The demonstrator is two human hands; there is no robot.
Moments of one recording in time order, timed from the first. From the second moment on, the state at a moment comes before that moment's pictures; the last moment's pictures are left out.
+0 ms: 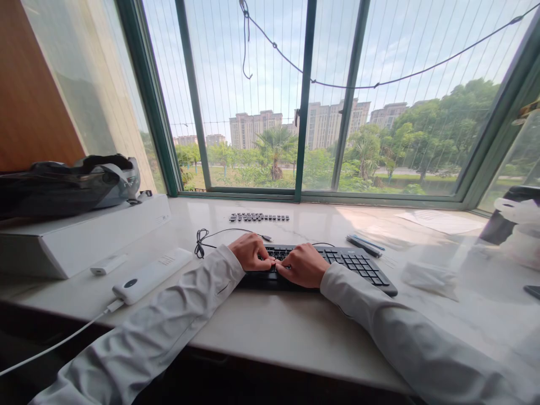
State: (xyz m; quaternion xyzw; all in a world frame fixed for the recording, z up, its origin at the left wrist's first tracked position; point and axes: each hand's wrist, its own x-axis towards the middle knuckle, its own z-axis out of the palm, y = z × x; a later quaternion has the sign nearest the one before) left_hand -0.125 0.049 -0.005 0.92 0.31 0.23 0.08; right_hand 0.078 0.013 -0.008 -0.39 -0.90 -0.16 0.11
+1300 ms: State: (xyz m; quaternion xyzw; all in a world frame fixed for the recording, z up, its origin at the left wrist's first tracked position) left_hand -0.127 0.072 -0.019 0.83 0.36 0.25 0.34; right_hand 0.084 0.029 -0.023 -0.47 -0.86 -0.01 0.21
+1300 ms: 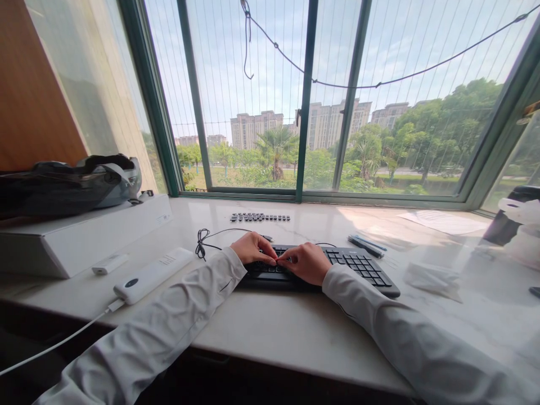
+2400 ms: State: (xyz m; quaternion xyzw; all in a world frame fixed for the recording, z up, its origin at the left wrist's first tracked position) left_hand -0.124 0.075 -0.020 0.84 0.34 0.23 0.36; right_hand 0.081 0.018 -0.011 -0.43 -0.89 -0.09 0.14
